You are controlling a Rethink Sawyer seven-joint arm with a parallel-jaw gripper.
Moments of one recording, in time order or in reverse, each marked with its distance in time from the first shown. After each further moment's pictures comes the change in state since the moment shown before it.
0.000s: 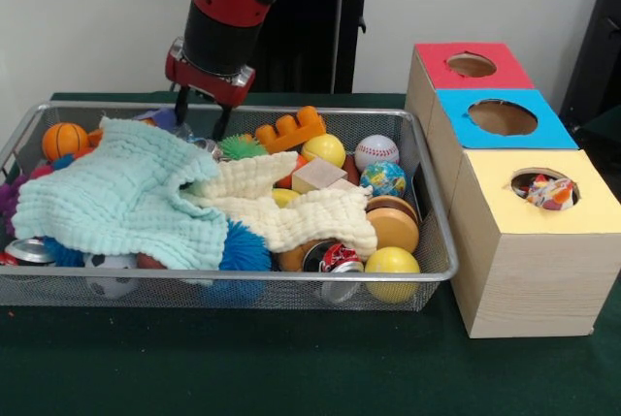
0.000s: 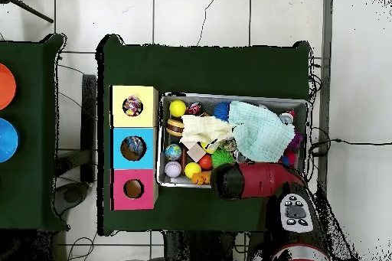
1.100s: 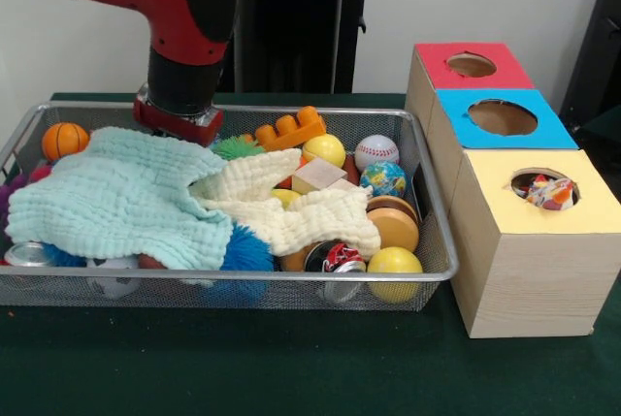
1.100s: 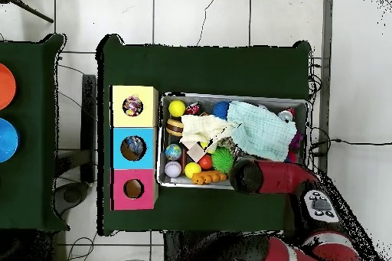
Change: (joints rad) arm -0.154 0.101 0.076 -0.056 0.003 -0.147 0.000
